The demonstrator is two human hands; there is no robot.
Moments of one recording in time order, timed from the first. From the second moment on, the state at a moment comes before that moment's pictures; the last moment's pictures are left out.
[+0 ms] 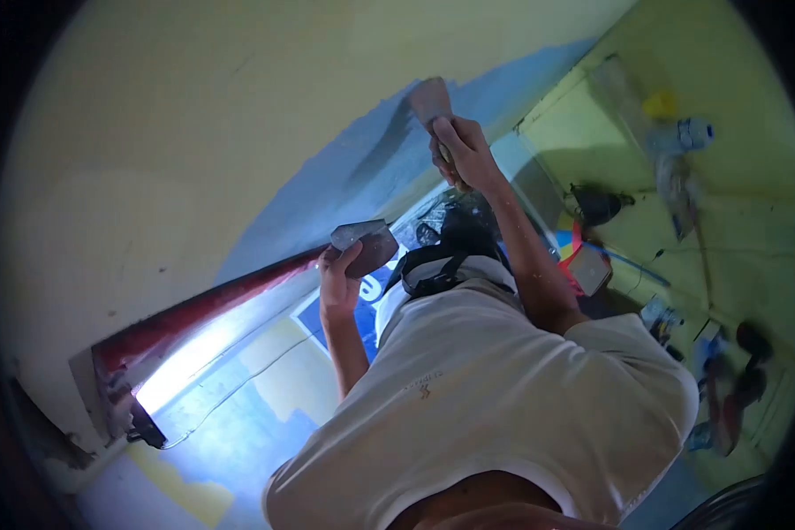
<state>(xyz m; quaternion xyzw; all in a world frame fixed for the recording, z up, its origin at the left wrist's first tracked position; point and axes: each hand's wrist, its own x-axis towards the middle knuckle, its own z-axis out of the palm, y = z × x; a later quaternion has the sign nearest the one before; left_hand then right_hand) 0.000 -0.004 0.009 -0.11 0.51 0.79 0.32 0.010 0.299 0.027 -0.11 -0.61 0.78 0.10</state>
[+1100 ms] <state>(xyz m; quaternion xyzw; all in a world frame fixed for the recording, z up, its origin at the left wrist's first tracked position) 0.045 0.003 -0.028 -0.20 0.41 0.86 0.21 0.007 0.239 0.027 -0.05 -0.63 0.78 0.07</state>
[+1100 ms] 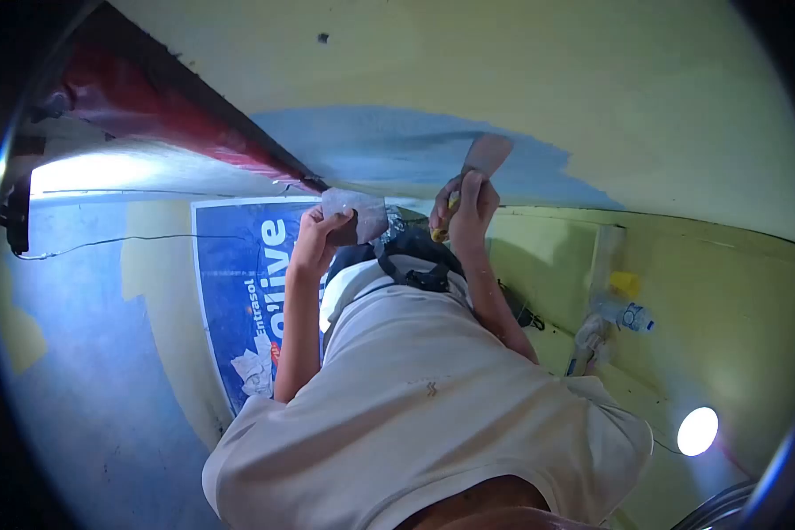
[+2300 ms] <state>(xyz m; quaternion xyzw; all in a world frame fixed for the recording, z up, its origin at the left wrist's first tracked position) -0.036 0.103 0.048 -0.10 0.47 0.83 0.28 0.022 0.372 -0.022 -0.14 -0.63 0.75 0.11</state>
